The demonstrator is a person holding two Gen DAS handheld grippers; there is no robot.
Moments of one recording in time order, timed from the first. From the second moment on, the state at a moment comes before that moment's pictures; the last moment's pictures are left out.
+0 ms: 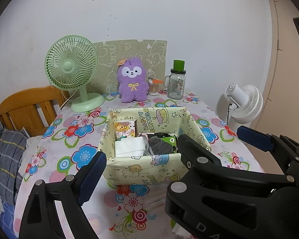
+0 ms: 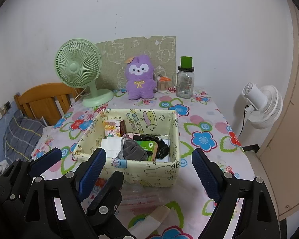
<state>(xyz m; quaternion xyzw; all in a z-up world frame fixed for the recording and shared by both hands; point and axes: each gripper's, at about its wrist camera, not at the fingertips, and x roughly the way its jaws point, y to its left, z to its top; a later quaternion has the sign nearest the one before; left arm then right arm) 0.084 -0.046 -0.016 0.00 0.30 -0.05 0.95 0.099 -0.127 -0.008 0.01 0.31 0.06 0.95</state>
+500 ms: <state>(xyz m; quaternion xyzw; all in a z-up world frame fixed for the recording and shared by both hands) 0.063 -0.049 -0.020 0.00 0.29 -0.06 0.95 0.075 -0.128 -0.012 0.01 0.31 0.04 0.95</state>
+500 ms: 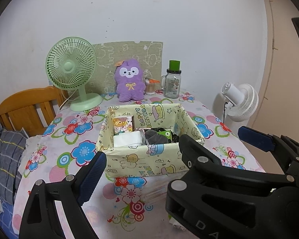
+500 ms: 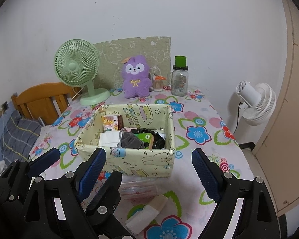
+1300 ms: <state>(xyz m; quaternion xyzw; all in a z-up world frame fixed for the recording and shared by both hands) 0.063 -0.055 -0.059 0.02 0.33 -0.07 0.94 0.075 -0.131 -0.056 0.02 0.35 0.04 0.94</state>
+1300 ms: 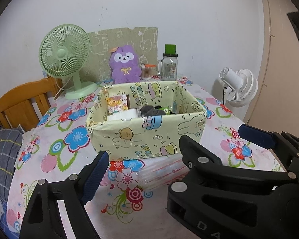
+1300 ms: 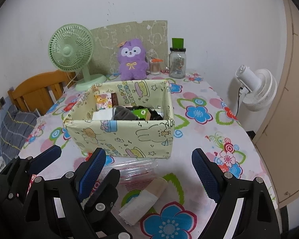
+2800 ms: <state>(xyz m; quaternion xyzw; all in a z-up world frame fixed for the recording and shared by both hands) 0.122 -0.089 -0.128 0.08 0.41 -0.13 0.90 0.128 -0.166 -0.131 0.04 0.44 -0.02 0.90</state>
